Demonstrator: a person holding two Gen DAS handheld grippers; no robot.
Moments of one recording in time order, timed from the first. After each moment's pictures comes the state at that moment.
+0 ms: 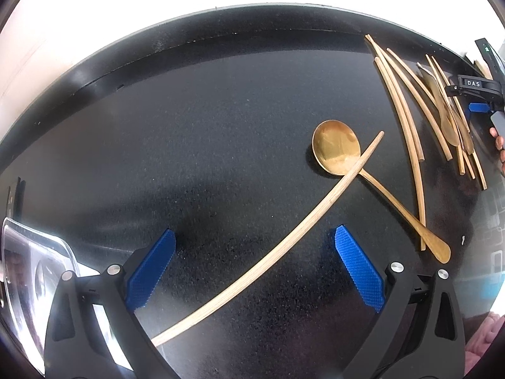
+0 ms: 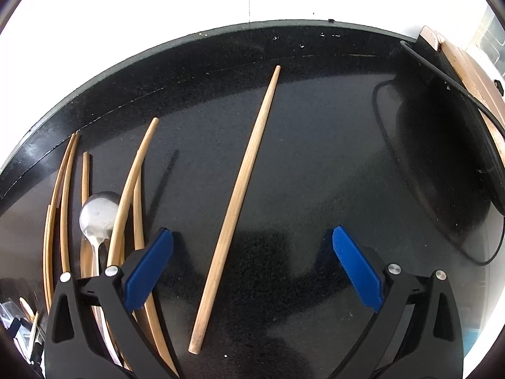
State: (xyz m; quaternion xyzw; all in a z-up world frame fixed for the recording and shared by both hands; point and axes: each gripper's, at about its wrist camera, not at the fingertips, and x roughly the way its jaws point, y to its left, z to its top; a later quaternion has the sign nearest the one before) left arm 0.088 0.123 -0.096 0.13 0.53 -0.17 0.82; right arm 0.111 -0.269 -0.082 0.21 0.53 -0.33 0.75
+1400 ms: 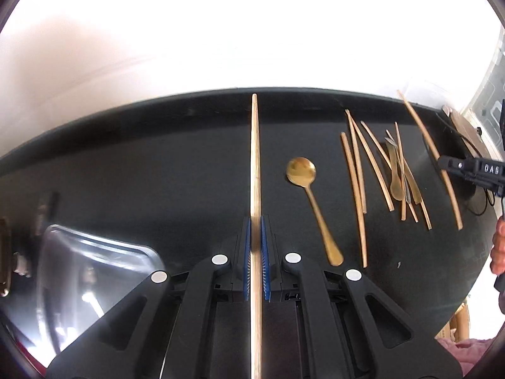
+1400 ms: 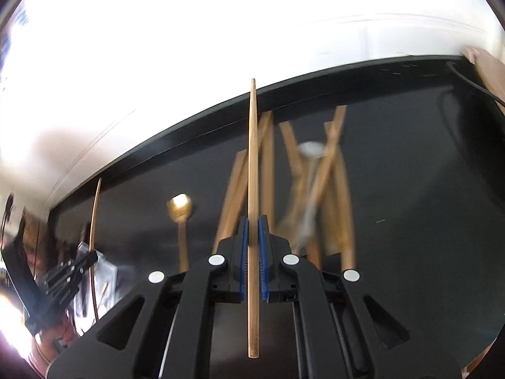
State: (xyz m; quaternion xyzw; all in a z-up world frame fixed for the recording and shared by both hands) left arm 0.056 0.161 0.012 0.06 0.46 -0.18 0.87; right arm 0.066 -0.100 -0.005 0.28 0.45 -0.13 0.84
